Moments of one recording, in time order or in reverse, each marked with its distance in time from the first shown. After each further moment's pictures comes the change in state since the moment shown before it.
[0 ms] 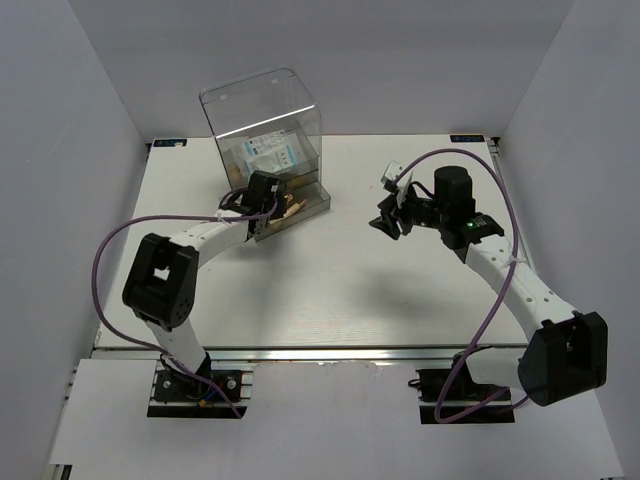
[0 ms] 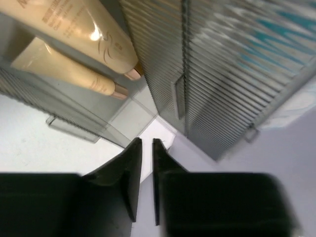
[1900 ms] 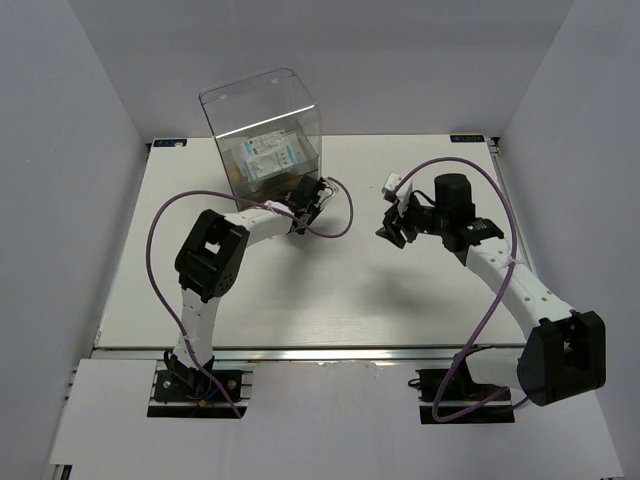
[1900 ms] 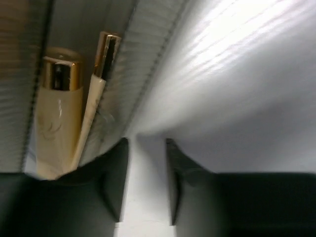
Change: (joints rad) left arm -0.157 0.341 0.287 -0.120 -0.040 2.297; right arm -0.025 0.000 -0.053 -0.058 0.031 -0.101
